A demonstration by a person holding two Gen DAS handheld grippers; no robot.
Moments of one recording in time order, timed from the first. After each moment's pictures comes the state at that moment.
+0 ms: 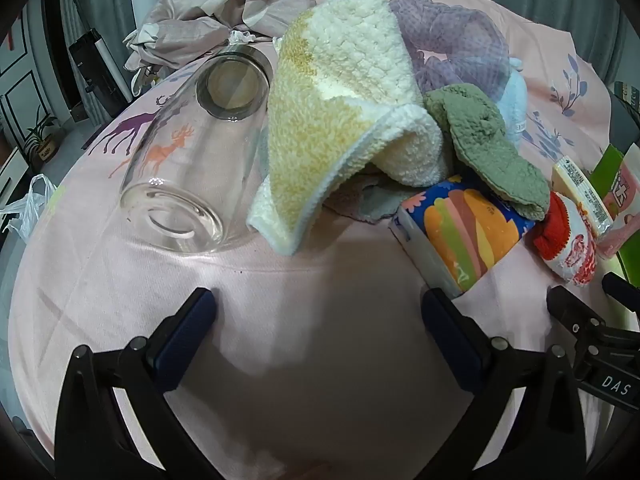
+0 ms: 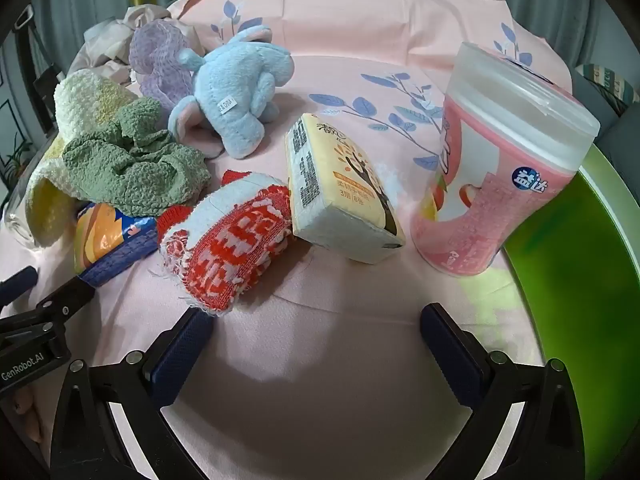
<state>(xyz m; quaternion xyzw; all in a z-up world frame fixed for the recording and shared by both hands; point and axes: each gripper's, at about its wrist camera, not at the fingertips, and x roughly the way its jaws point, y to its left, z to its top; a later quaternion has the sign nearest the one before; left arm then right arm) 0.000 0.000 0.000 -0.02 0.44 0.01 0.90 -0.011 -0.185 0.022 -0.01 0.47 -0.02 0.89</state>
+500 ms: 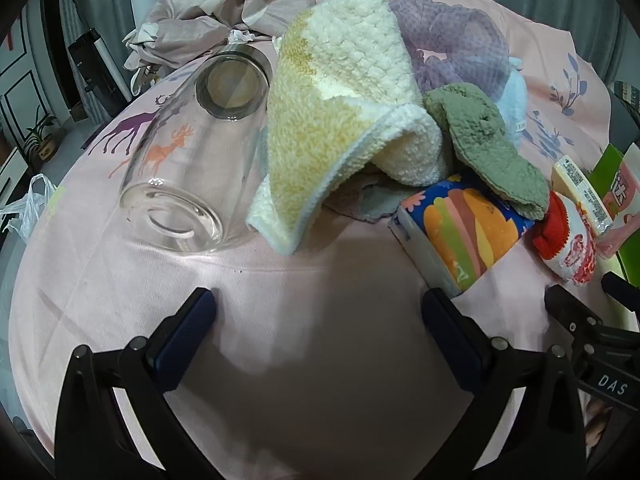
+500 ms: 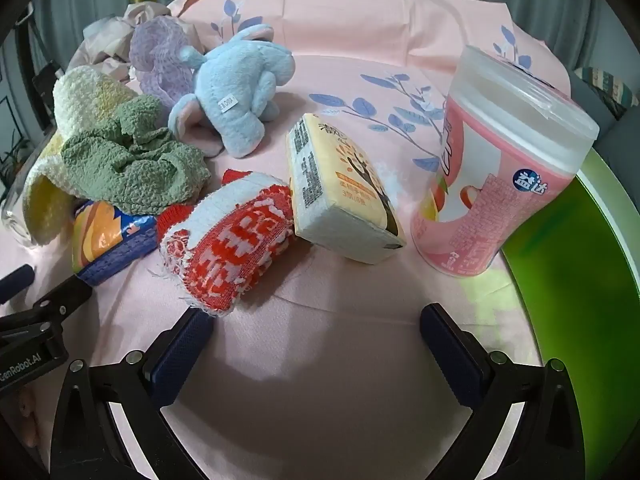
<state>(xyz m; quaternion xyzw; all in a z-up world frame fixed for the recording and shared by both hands) 0.000 0.000 0.000 -0.02 0.44 0.01 0.90 -0.012 -0.191 0.024 0.00 0.46 -0.02 0.89</state>
